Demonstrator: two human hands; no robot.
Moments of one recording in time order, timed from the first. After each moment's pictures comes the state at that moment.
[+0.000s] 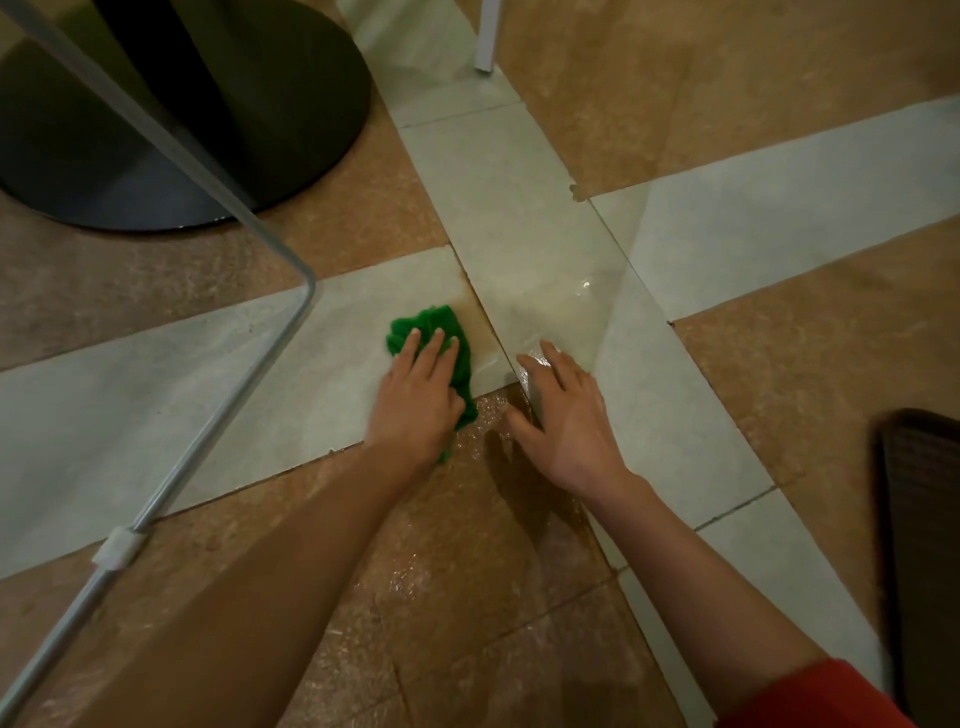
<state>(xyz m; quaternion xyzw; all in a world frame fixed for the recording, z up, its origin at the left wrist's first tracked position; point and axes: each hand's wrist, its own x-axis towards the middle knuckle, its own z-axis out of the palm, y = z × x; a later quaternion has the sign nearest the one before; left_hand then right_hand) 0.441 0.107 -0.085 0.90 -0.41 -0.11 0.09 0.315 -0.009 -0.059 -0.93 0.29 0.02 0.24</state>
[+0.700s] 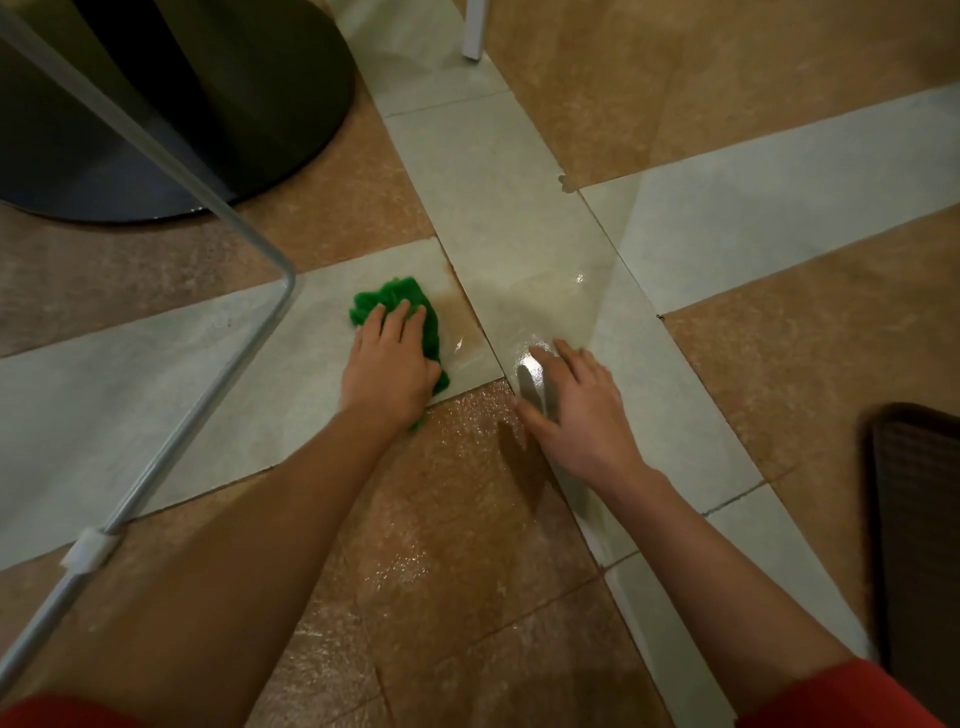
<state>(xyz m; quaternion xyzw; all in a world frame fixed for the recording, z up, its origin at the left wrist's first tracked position) 0.467 0.092 -0.078 0.92 -0.37 -0.12 0.09 0.302 -0.030 -0.059 -0.92 0.31 0.02 0.25</state>
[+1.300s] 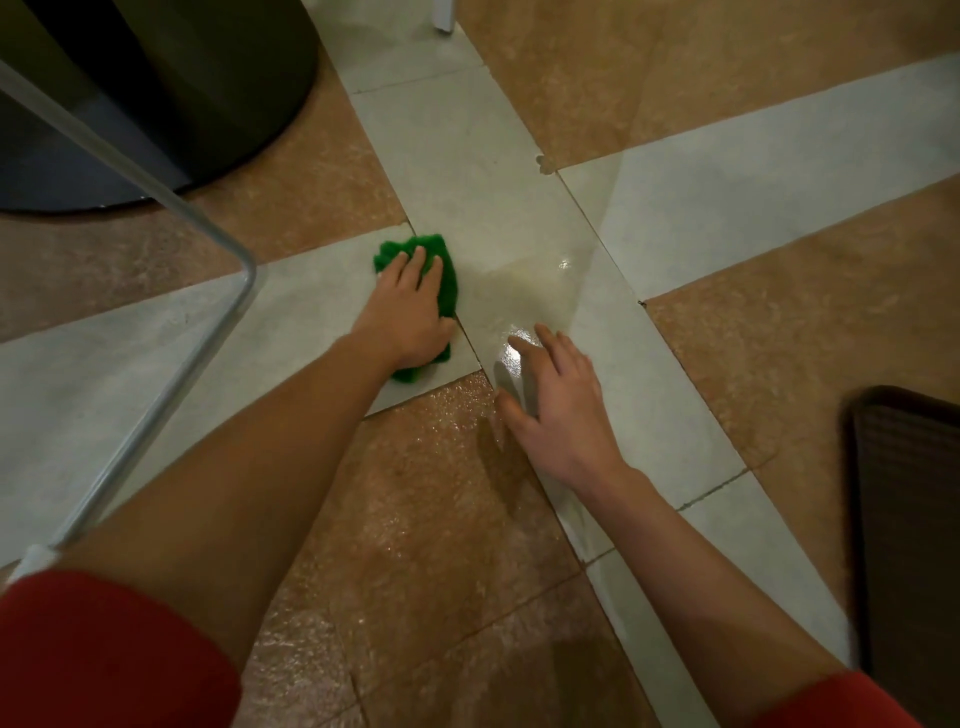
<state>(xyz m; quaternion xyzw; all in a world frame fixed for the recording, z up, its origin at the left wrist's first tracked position) 0.490 0.034 -0.073 0.88 -0.44 -0.18 0.04 0.300 -0.027 -0.056 -0.91 0.31 -0.01 0.28</state>
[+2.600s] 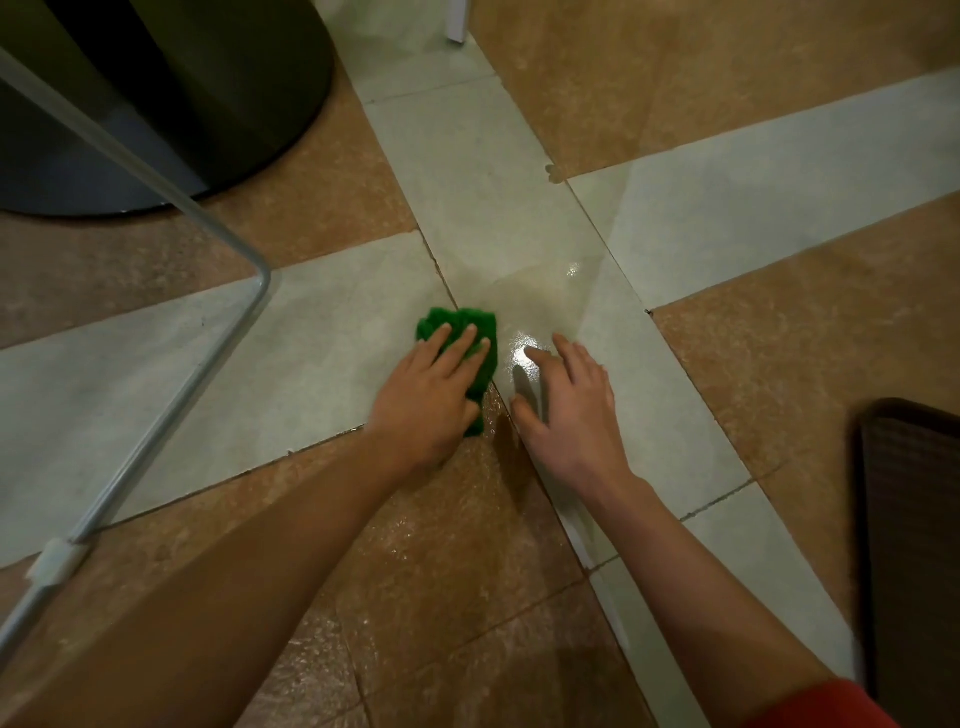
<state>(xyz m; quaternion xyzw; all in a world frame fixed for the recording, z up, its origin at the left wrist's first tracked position) 0.428 0.076 -0.089 0.84 -0.54 -0.10 0.00 0.298 -0.030 -0.062 -0.91 0.33 -0.02 0.25</state>
